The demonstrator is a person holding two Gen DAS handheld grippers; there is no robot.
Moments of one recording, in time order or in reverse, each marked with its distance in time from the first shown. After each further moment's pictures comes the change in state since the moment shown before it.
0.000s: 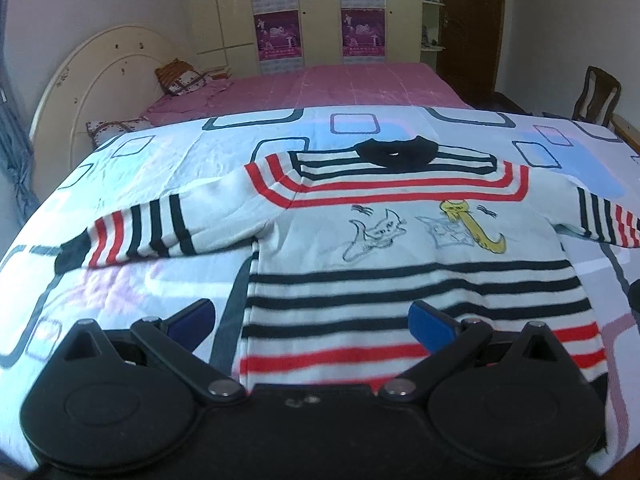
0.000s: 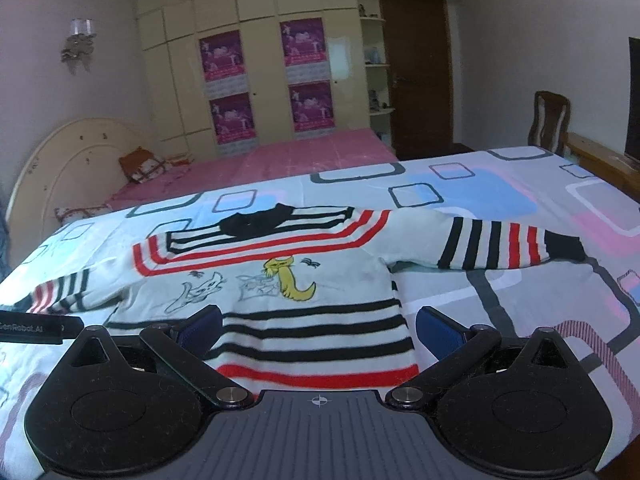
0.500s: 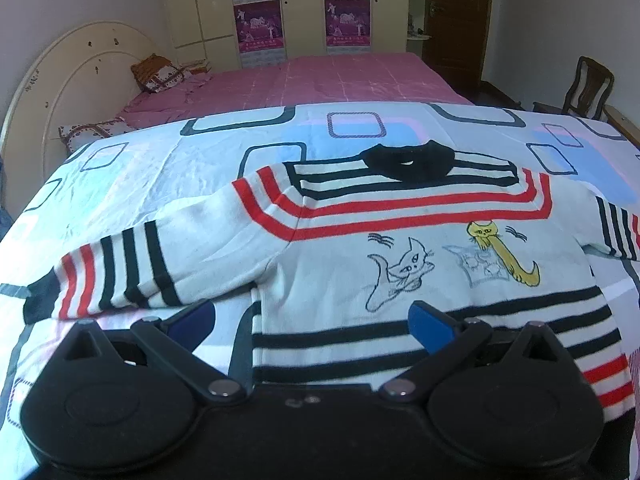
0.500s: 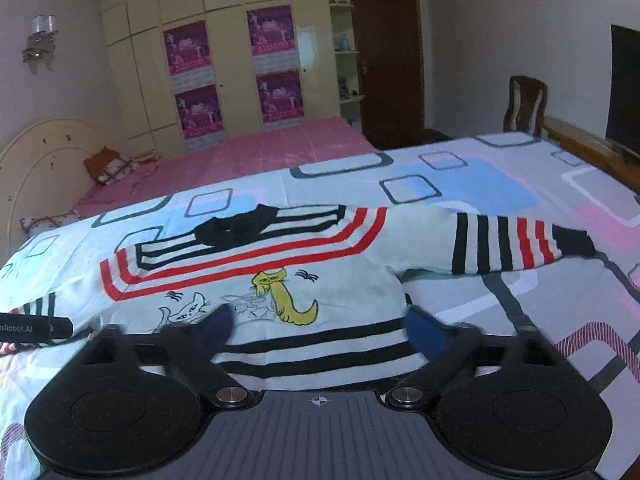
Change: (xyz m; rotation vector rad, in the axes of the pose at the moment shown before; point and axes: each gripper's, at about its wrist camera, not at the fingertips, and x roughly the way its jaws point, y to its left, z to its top) left arm 0.073 0.024 0.051 0.031 0.038 -0.054; right arm 0.062 0.021 0.023 0.061 0.045 -0.091
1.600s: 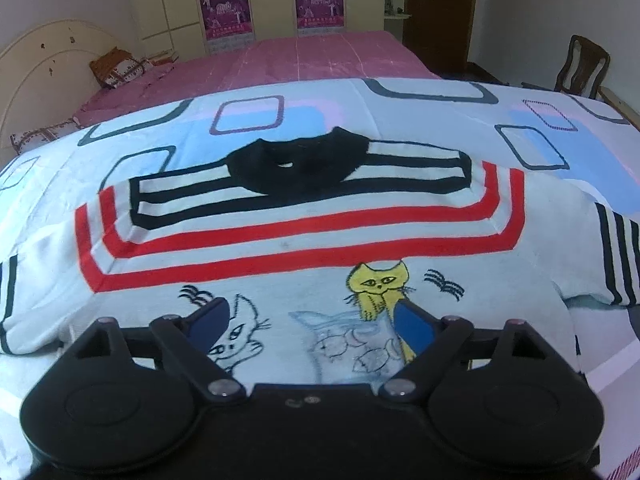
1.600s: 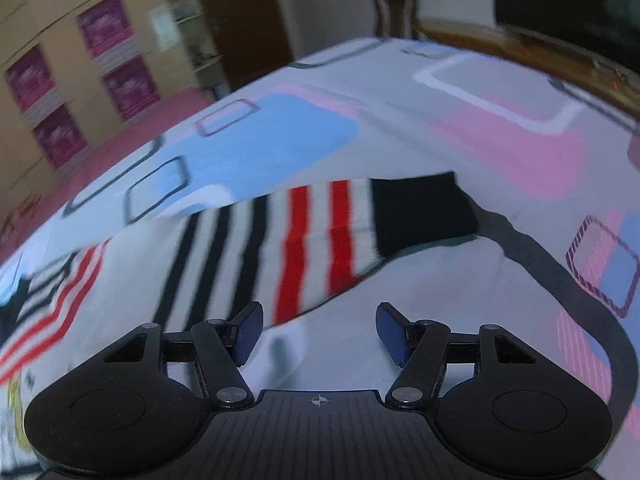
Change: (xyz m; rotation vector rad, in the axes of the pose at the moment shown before) left arm 0.119 -0.165 0.047 0.017 0.053 -0.018; right arm 0.152 -0.324 0.044 0.361 0.145 -0.230
